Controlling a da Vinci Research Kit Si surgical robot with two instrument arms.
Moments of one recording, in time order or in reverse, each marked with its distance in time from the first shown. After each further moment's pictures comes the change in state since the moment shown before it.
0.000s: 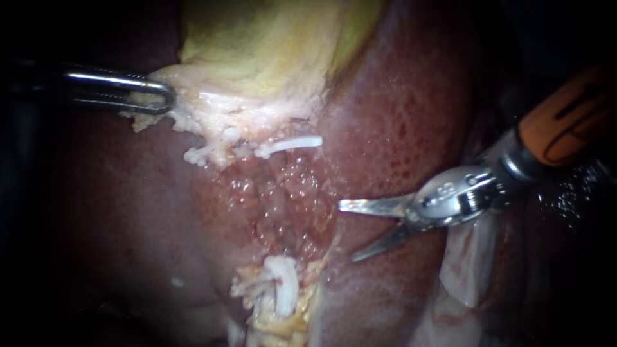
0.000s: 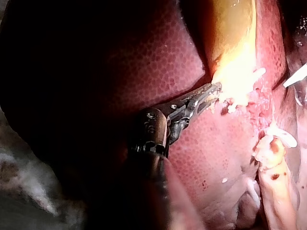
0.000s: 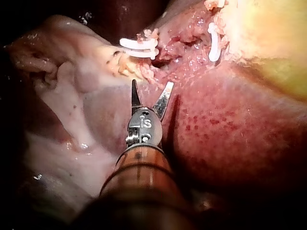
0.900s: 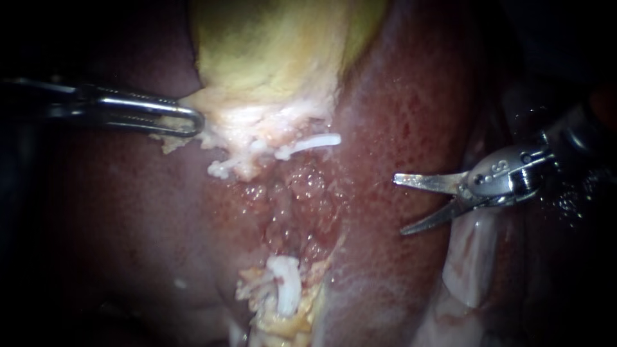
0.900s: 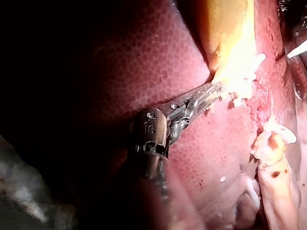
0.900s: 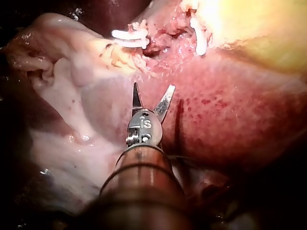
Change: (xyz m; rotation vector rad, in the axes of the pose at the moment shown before) right arm 0.000 0.002 -0.004 -0.072 -0.047 0.061; left arm -0.004 -0.002 0.006 -0.012 -0.005 0.025
